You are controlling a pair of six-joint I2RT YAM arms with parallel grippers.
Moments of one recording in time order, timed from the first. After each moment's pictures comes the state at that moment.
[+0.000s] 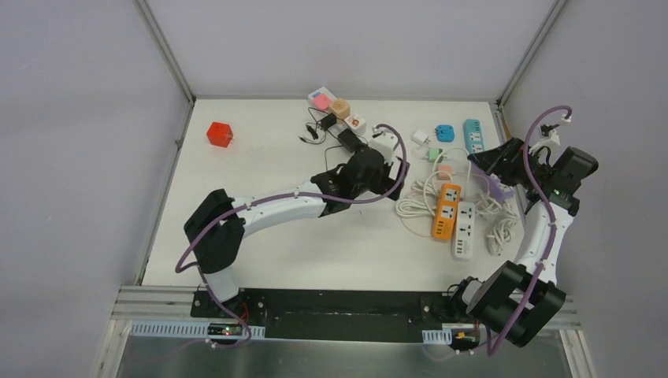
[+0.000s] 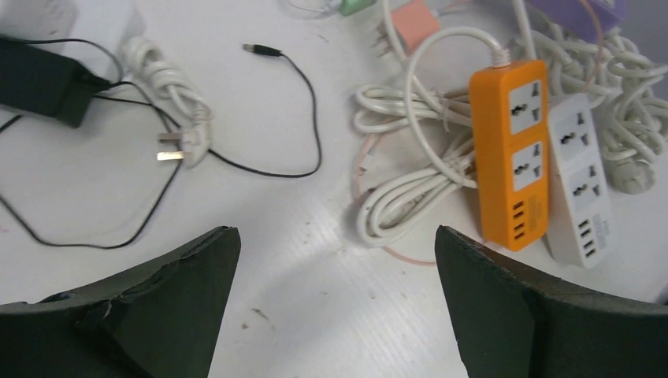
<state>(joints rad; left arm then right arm) -1.02 1.77 1.34 0.09 -0.21 -0.11 -0.58 1.15 0.95 -0.36 -1.01 0.22</state>
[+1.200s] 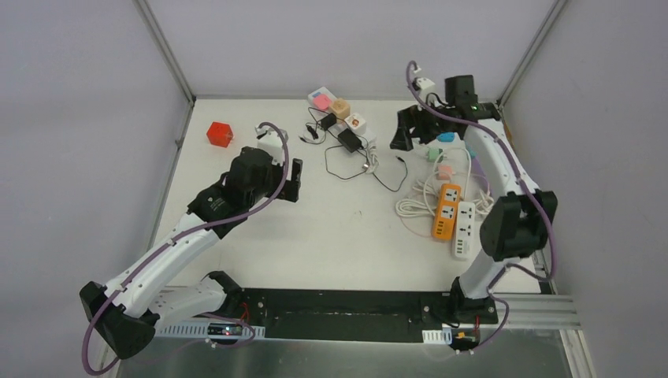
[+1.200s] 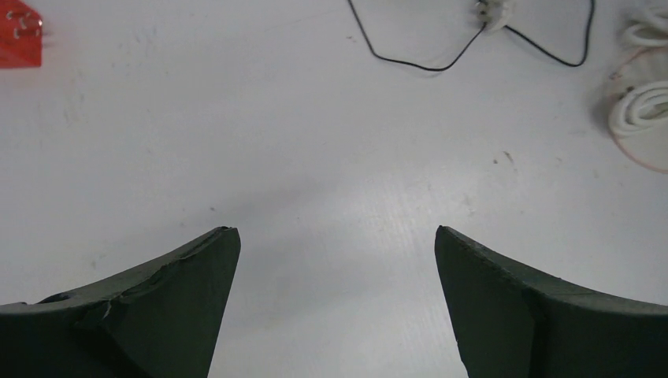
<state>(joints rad) -0.67 0.97 1.01 -0.46 -0.23 0.00 0.11 1.63 1.54 -0.78 -0.65 -0.25</state>
